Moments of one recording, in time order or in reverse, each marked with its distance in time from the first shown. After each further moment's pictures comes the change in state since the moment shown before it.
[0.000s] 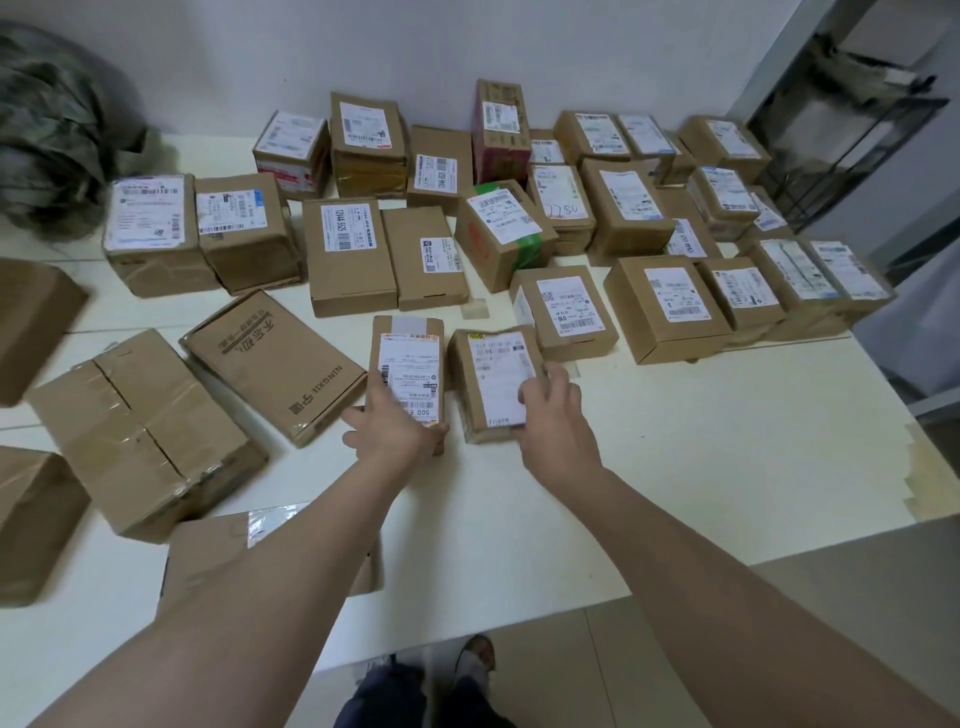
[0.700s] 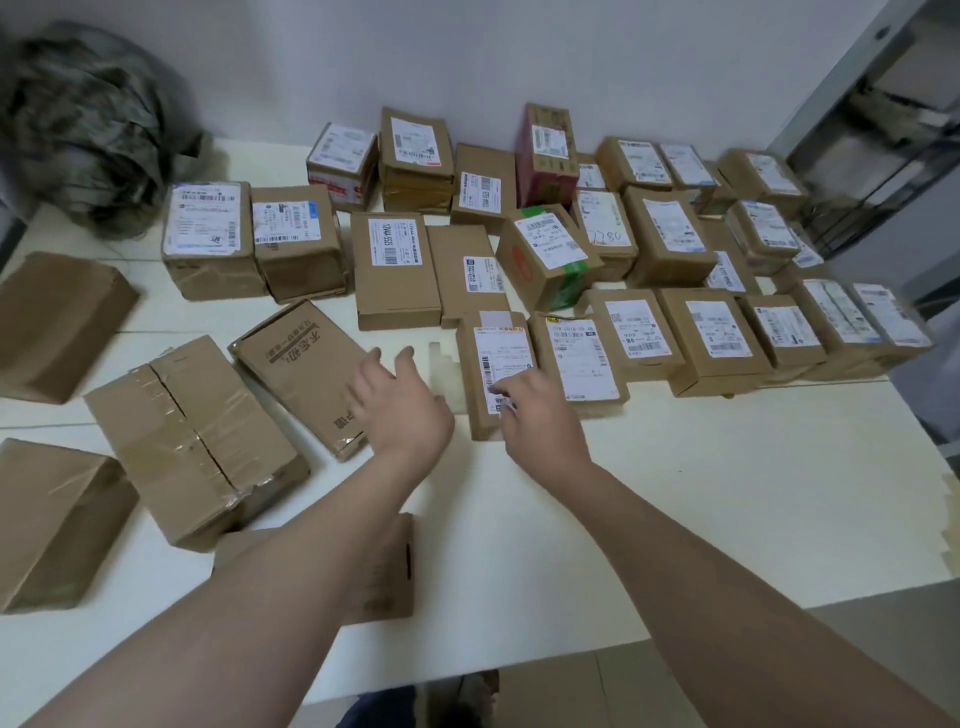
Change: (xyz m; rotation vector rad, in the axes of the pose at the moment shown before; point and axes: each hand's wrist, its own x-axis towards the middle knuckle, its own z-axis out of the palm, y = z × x) left_hand 0.030 0.010 -0.038 0.350 0.274 0.315; right_hand 0.034 -0.062 -0.003 0.258 0.086 -0.195
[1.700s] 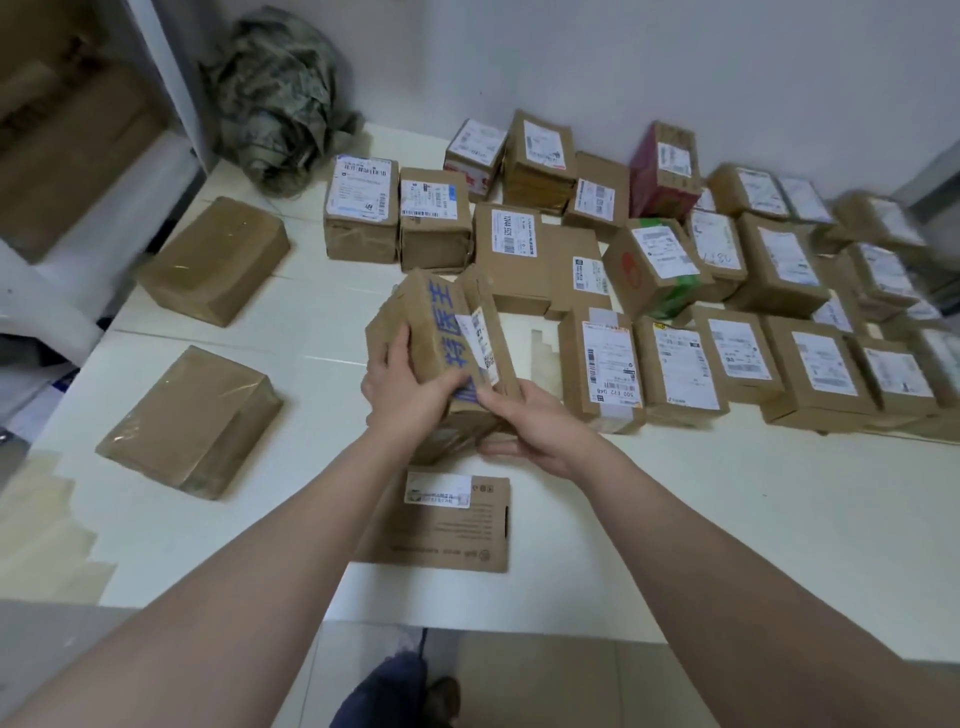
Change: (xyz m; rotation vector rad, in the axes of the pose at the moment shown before) left_hand -0.012 -0.111 -0.075 -0.664 -0.077 -0.210; right_hand -0.001 -0.102 0.052 1.088 -0.607 0.502
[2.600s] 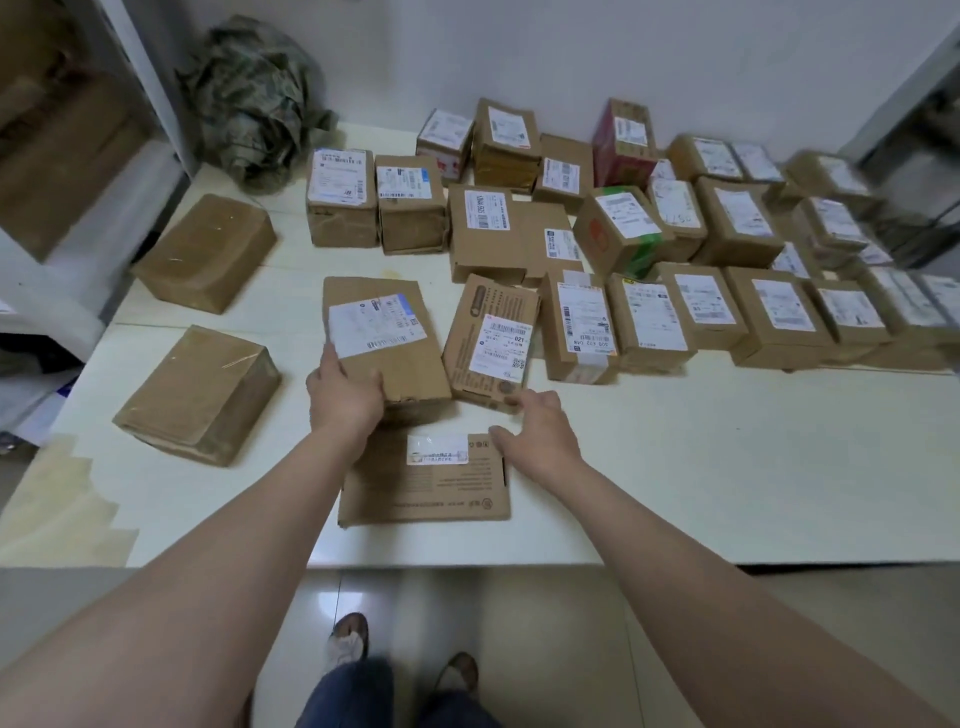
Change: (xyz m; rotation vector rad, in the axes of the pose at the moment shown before) left_hand -0.013 -0.061 -0.032 0.070 0.177 -0.052; right_hand -0.061 0.066 0.005 -0.904 0.446 -0.169
